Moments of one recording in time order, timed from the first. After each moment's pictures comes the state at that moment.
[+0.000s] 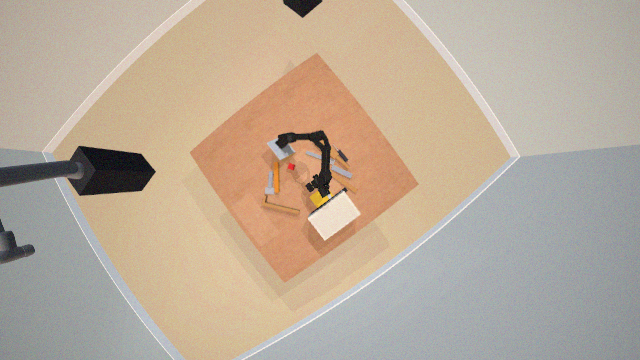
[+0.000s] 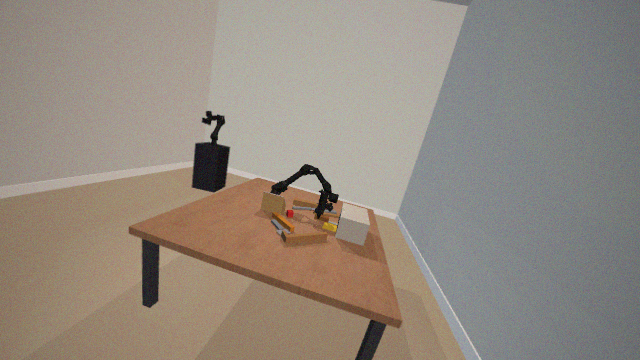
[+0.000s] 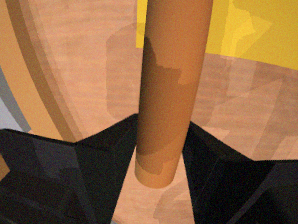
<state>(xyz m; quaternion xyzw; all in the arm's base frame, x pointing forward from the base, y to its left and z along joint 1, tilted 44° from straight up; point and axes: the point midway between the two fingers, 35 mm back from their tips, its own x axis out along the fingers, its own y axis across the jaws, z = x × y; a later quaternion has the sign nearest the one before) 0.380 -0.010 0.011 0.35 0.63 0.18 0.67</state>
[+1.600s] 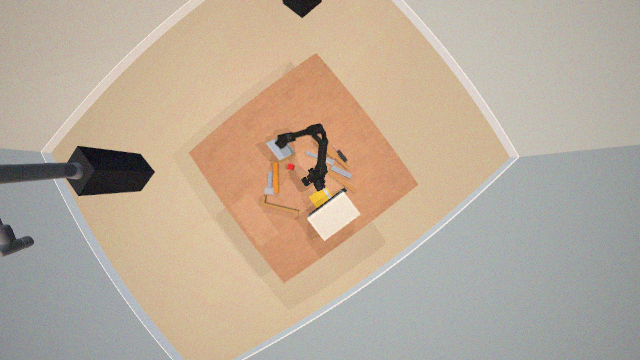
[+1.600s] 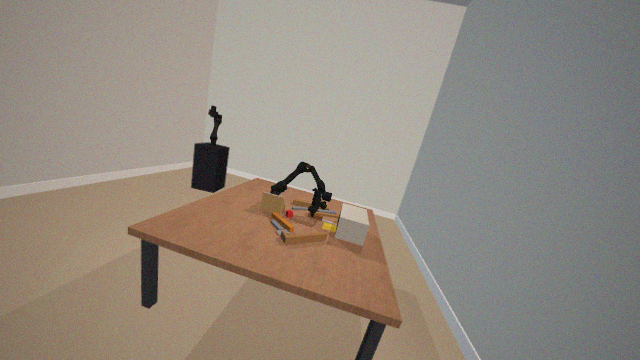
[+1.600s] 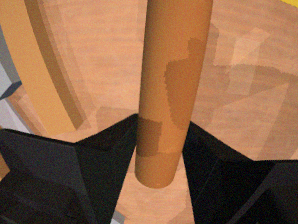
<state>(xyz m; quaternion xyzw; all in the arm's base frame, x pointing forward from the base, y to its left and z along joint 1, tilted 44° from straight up) 0.334 0.002 0.013 0.35 0.63 0.18 0.67</state>
